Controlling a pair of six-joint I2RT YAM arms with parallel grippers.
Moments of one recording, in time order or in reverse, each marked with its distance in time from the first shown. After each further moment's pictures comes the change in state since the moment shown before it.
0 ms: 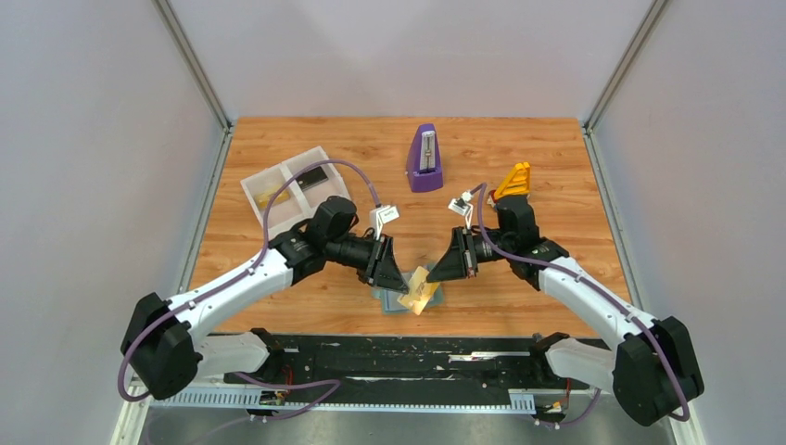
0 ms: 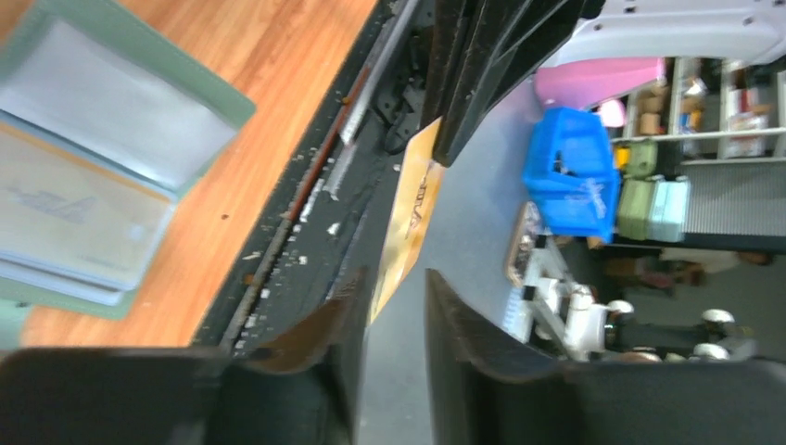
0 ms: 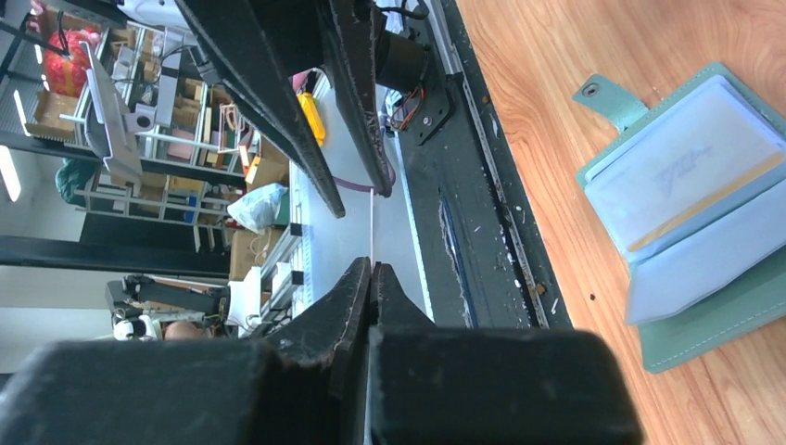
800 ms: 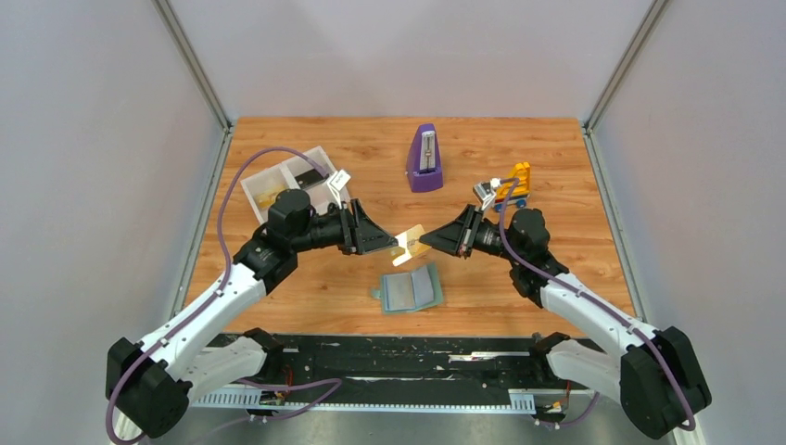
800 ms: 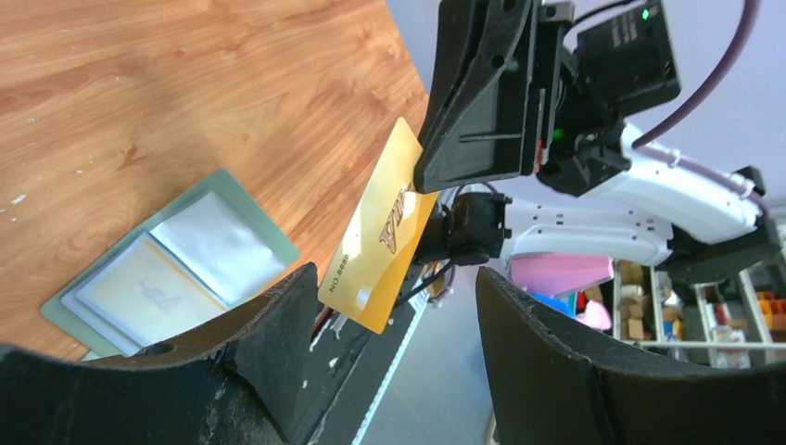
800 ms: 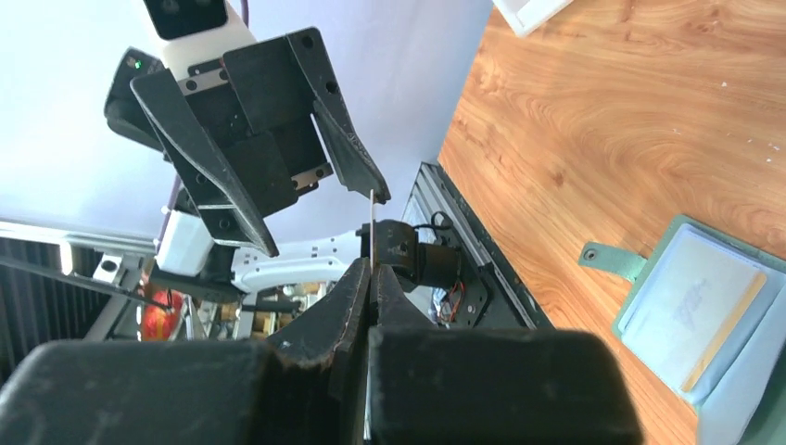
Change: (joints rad) left arm 0.176 -0.196 -0.031 0.166 -0.193 -0.220; right arm 0.032 -0.071 -0.129 0.538 0.434 0.618
